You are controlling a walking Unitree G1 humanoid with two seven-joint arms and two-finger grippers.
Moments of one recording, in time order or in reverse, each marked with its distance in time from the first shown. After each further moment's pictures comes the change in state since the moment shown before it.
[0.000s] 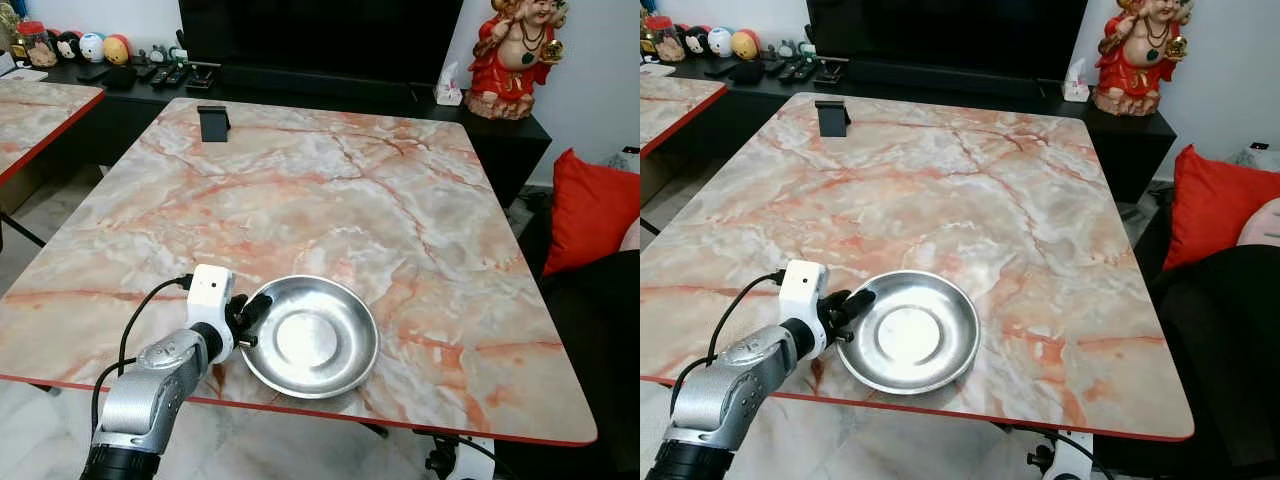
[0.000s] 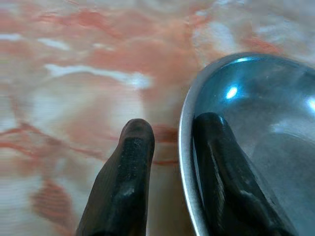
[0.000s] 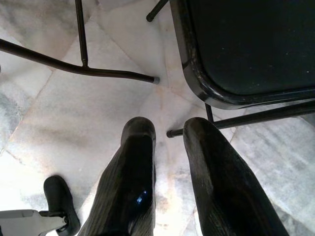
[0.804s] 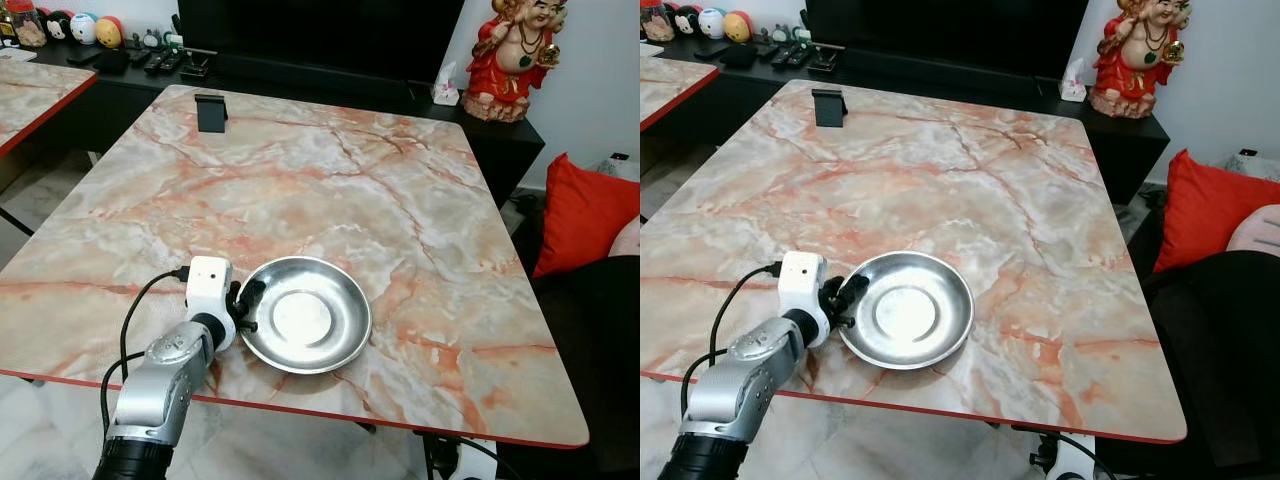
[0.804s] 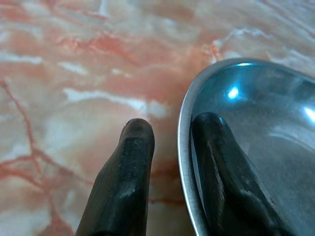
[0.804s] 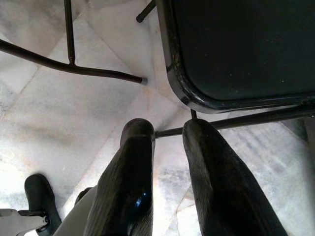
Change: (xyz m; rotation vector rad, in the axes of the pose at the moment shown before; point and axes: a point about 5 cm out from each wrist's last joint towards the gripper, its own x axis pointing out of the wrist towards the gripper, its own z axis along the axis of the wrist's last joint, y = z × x) left arm 0.006 -0.003 0.015 -0.012 -0.107 0.047; right arm 0.000 -0.005 0.002 -0.029 -0.001 0.005
